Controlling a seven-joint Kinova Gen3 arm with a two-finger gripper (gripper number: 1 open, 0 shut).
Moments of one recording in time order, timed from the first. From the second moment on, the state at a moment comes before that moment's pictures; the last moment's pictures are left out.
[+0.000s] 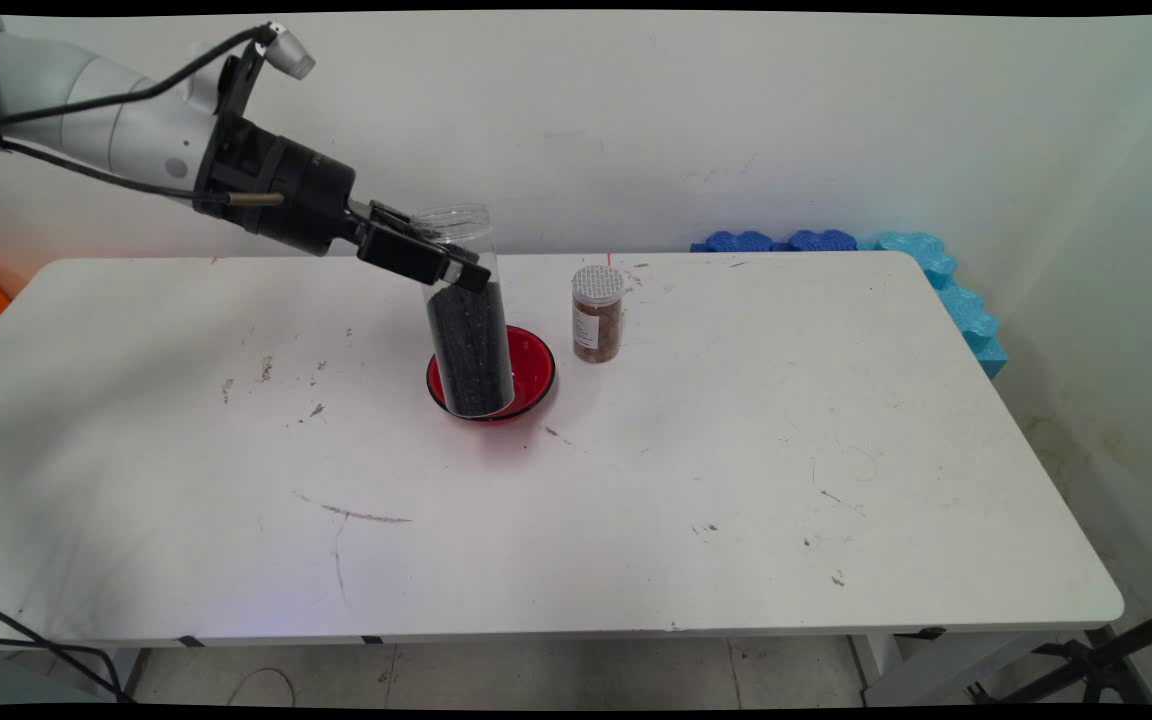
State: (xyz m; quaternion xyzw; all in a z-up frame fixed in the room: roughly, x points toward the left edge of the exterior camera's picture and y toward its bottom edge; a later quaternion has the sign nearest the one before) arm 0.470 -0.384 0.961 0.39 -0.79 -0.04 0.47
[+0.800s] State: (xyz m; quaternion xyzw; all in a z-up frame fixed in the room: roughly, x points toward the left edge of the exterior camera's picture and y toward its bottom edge) arm 0.485 -0.389 0.925 0.52 -0.73 -0.12 0.43
